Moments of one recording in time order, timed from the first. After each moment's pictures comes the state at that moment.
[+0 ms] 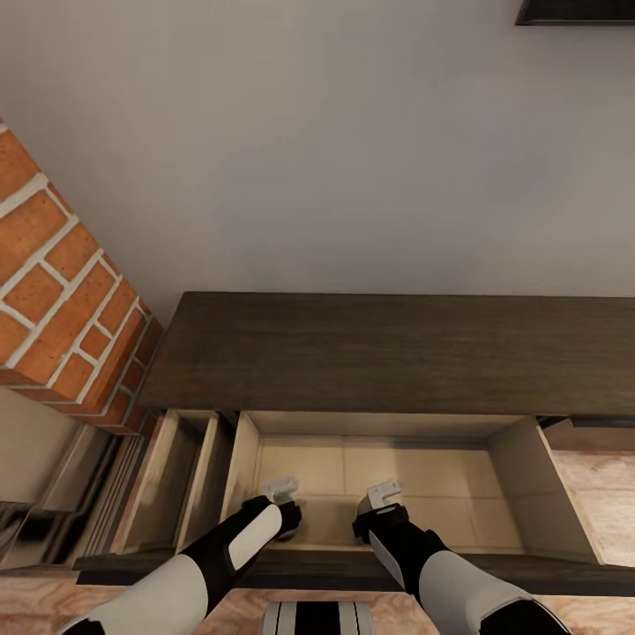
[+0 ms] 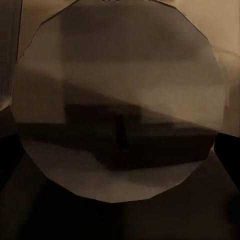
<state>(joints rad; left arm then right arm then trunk) -0.68 -0.09 -0.78 -0.57 1.17 0.32 0.58 -0.73 0.17 0.26 -0.21 0.00 0.29 -0.22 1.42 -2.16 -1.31</state>
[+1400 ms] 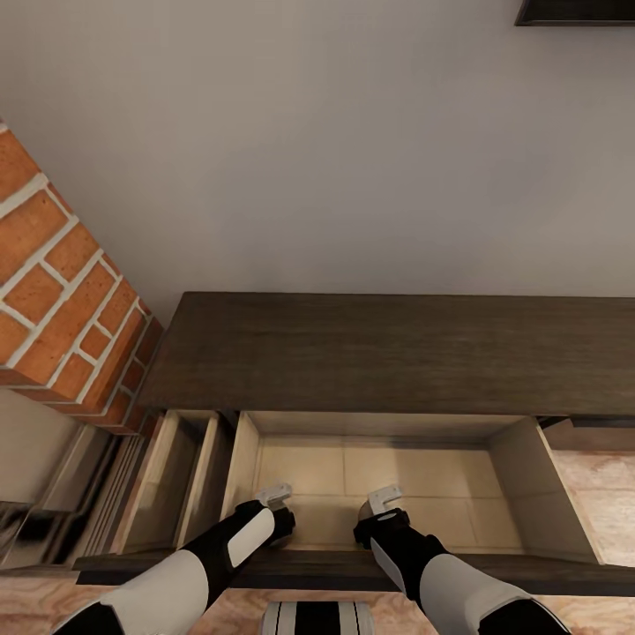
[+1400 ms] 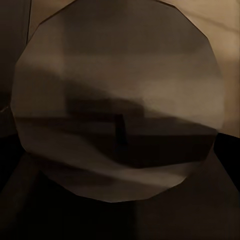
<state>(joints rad) -0.71 -0.10 -0.78 -0.41 1.16 0.31 0.47 -0.73 0.17 0.26 -0.17 0.01 0.26 -0.22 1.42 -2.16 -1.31</state>
